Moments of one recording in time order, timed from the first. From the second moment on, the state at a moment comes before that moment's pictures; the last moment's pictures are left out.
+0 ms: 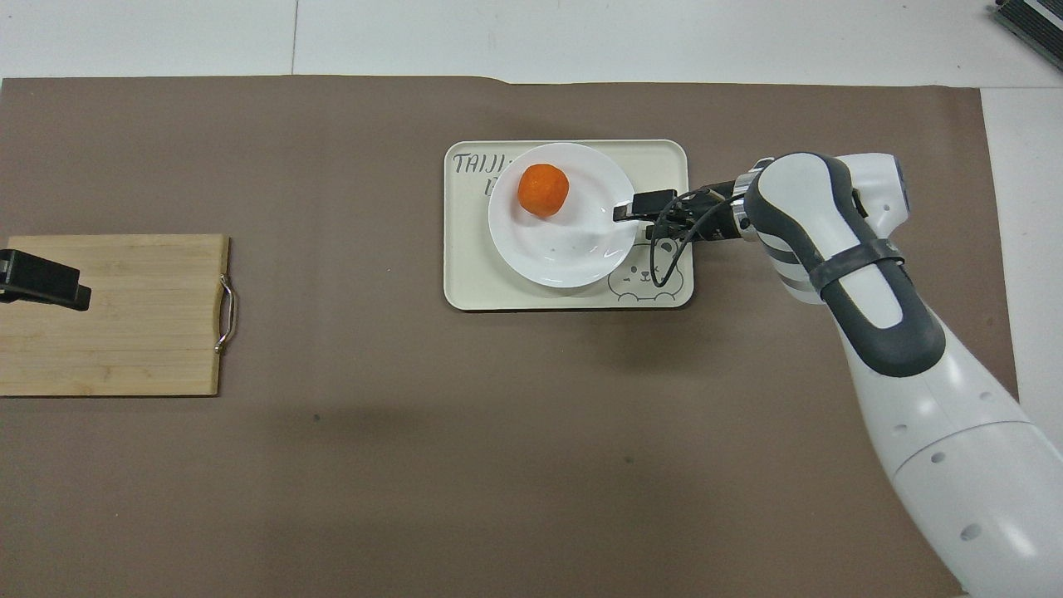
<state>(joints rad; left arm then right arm) -0.04 -0.01 0.04 -1.54 -0.02 1.45 0.07 0.21 0.61 -0.12 -1.62 1.06 2.10 -0.42</state>
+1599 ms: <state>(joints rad) -0.04 -0.01 0.04 -1.54 -0.02 1.45 0.07 0.09 0.12 -0.17 -1.60 0.11 1.77 -0.15</state>
